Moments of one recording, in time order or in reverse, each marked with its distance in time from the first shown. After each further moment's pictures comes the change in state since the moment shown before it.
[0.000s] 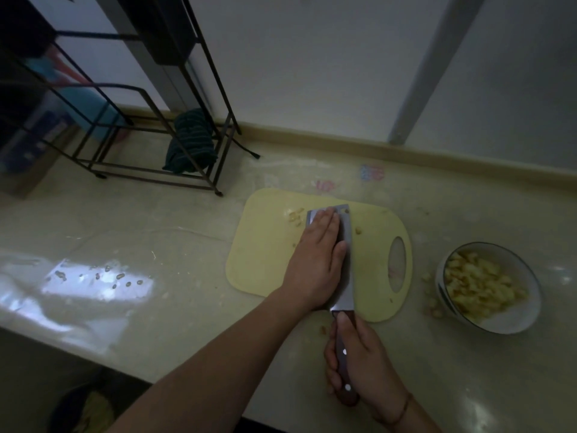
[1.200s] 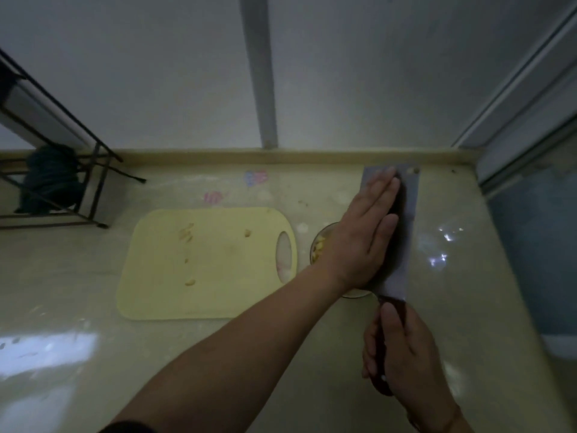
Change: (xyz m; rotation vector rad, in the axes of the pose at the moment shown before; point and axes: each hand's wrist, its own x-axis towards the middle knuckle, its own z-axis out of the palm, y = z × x) left_hand 0.060 0.206 0.108 -0.382 0.003 0.514; right_hand -0.080 -0.030 -0.166 0.018 0.461 -0.381
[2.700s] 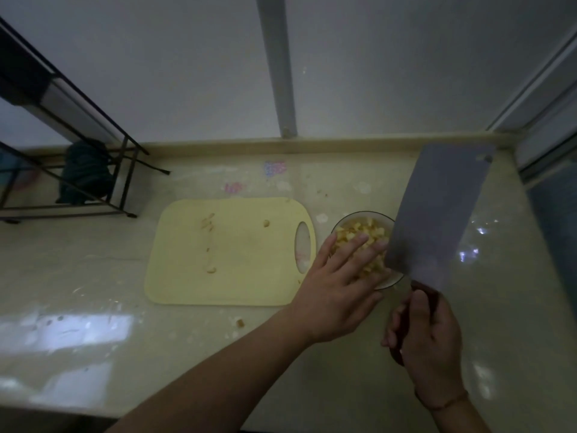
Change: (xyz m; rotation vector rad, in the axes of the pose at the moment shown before) left_hand -0.101 -0.012 -0.035 0.515 -0.196 0.197; right_hand 0.015 0.025 -0.001 -0.021 0.179 -0.080
